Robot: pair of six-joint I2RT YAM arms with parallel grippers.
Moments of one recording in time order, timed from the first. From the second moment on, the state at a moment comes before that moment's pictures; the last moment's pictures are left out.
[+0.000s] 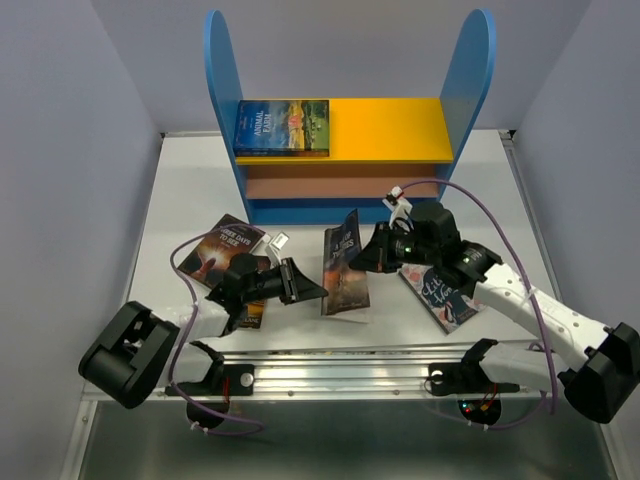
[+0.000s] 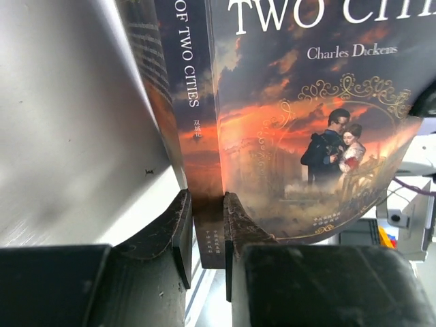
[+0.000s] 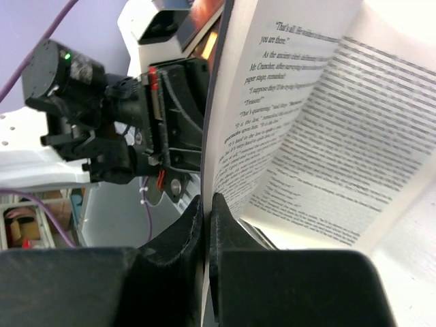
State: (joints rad) left arm -0.55 1.27 0.19 0.79 0.70 -1.02; right arm 0.68 1.10 0.87 -0.26 -0.43 0.72
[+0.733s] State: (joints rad) left arm -0.56 0.99 0.32 0.19 0.42 -0.89; right arm 0.67 1.19 0.90 -0.53 0.05 0.72
